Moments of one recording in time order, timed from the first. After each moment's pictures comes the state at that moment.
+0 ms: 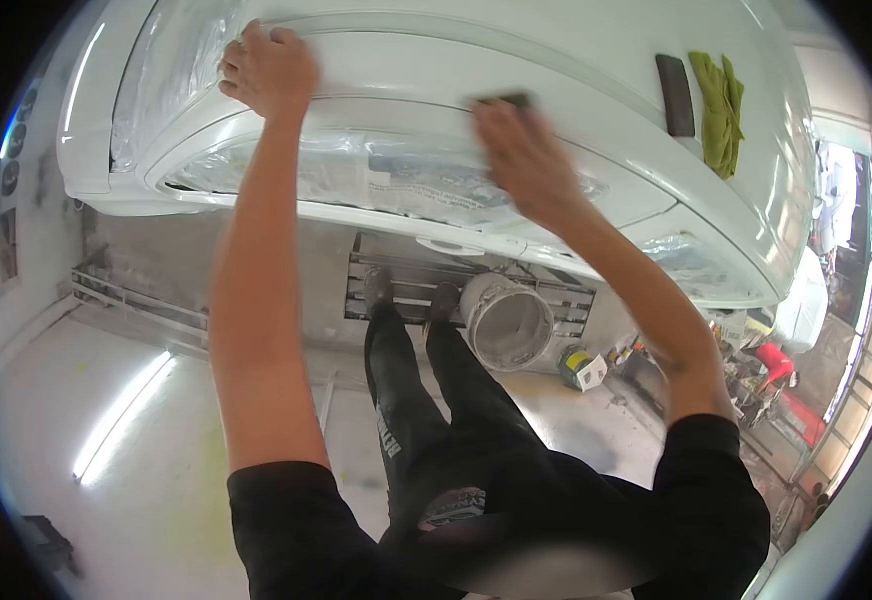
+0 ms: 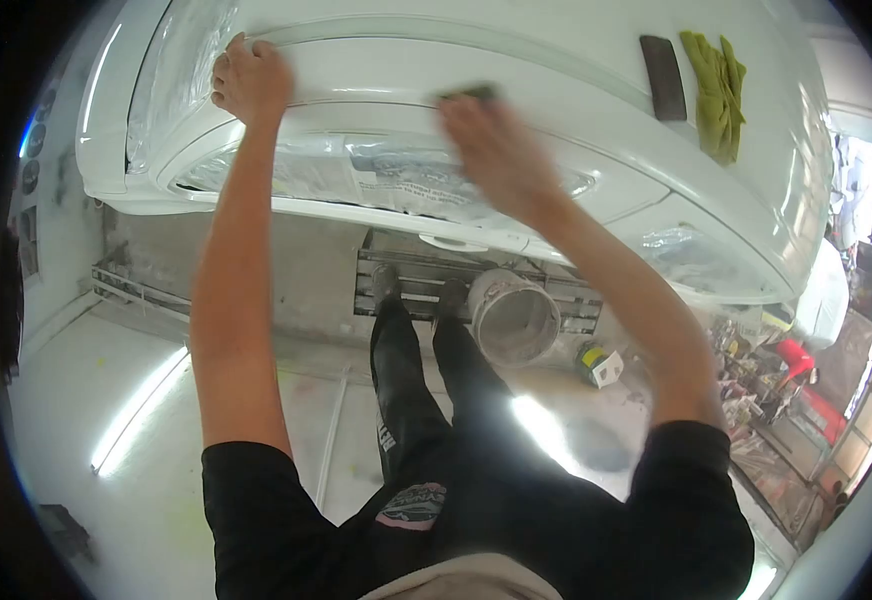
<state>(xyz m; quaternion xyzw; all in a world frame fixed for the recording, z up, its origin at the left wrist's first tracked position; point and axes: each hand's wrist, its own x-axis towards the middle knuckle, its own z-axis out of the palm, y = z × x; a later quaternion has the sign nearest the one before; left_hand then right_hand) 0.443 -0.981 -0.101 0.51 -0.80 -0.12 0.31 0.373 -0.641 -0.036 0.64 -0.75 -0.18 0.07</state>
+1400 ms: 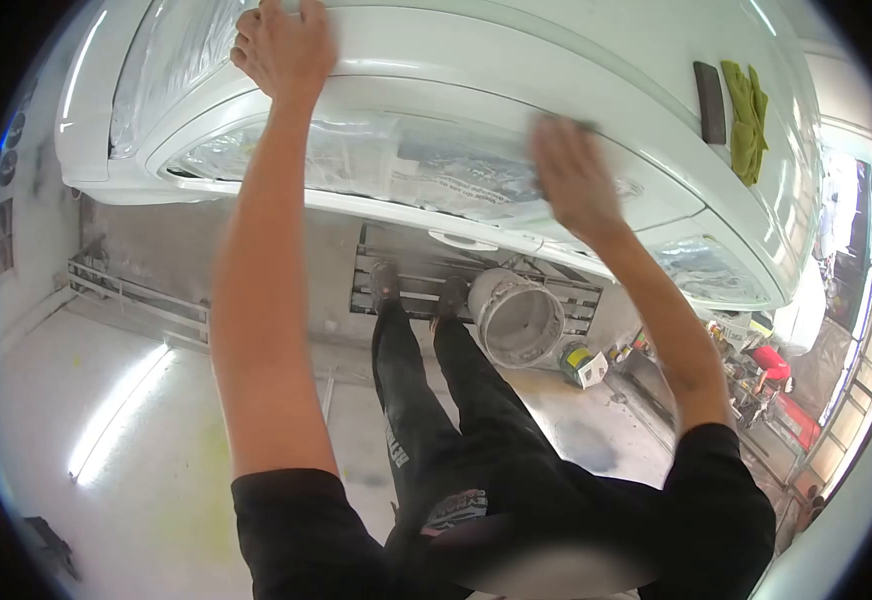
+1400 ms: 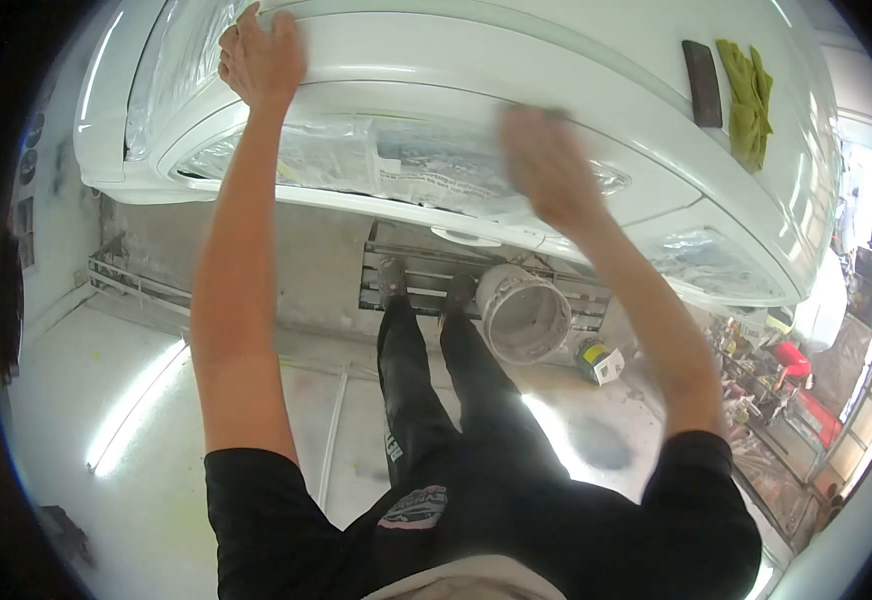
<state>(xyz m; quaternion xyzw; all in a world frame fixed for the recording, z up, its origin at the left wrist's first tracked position) 0.458 -0.992 -0.106 0.44 -0.82 -0.10 0.35 0.378 -0.605 -0.084 0.62 -0.78 -0.03 0.07</state>
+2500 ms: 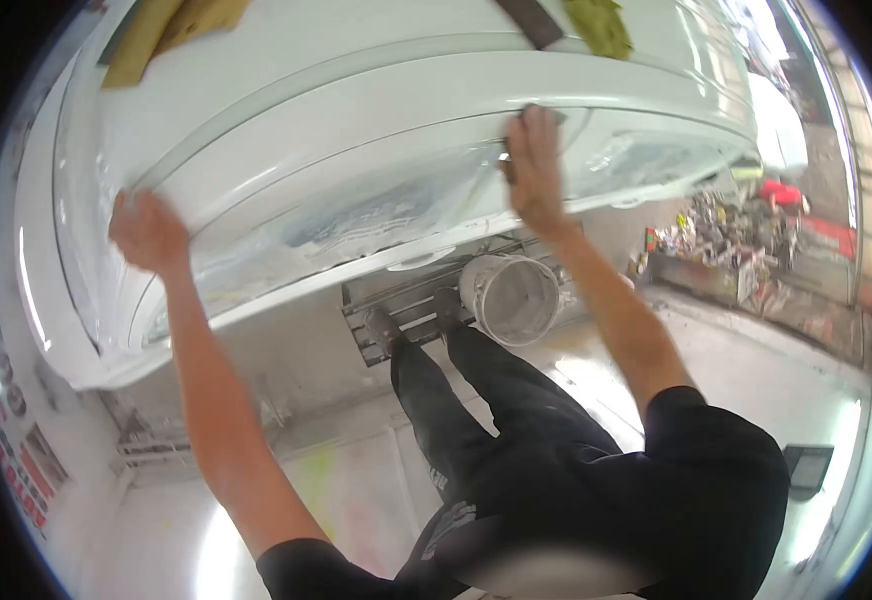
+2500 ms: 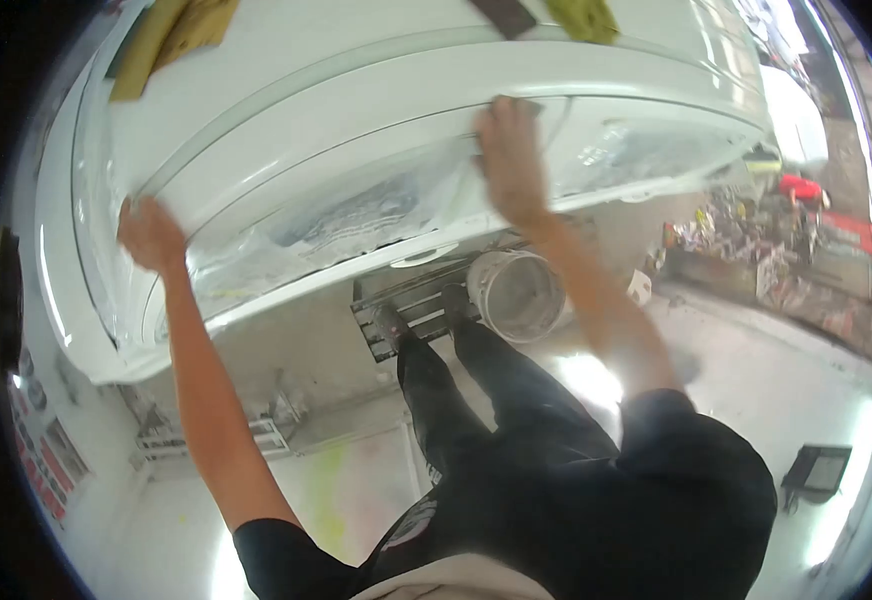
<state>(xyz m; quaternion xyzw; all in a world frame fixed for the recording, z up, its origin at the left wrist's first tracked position) 0.480 -1.043 -0.144 0.25 -0.90 0.08 0.34 0.388 -0.529 -0.092 0.29 -0.94 0.16 0.05</state>
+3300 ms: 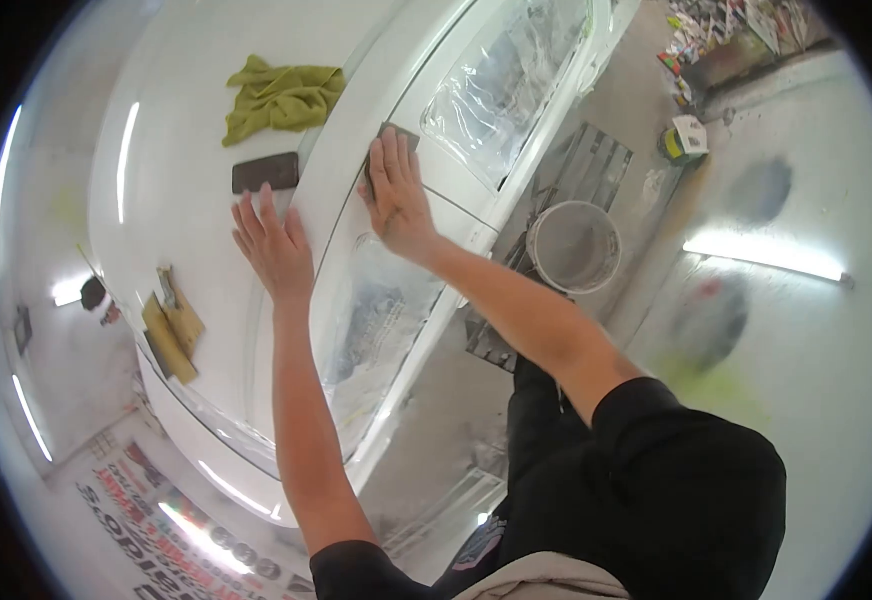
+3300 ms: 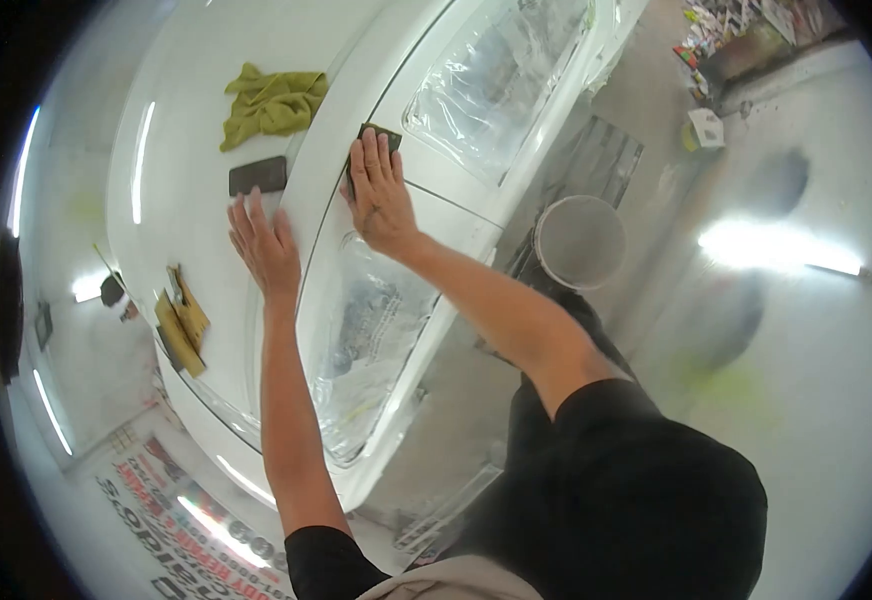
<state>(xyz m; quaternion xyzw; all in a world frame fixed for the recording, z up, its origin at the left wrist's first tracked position) 0.301 -0.694 0.001 -0.25 -0.94 -0.10 0.22 0.350 -0.509 -0.082 -0.12 -0.89 0.34 0.27</state>
